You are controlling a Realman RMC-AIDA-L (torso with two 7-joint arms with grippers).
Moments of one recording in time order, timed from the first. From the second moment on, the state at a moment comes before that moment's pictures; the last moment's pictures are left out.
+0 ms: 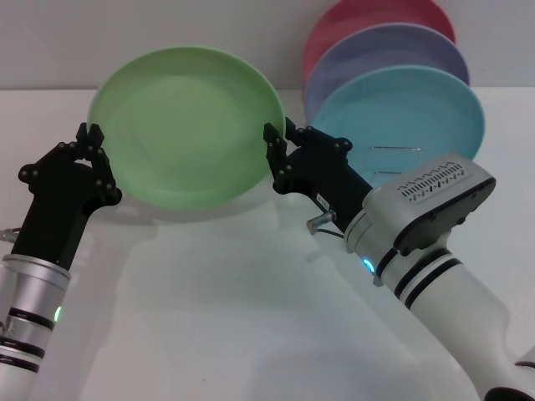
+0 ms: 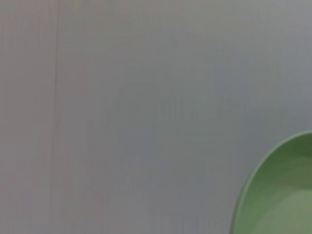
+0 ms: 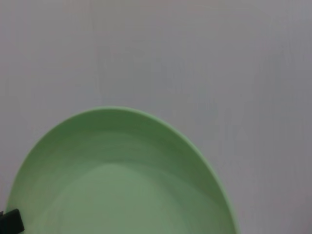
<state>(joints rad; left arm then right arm) -0.33 -2.08 -0.52 -0.44 2.04 1.32 0.12 0.60 2.09 0.33 0.64 -1.85 -0.95 -0.13</state>
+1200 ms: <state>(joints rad) -0.33 -2.08 -0.52 -0.44 2.04 1.31 0.12 0.61 2.09 0.33 0.63 -1.85 -0.94 -0.12</state>
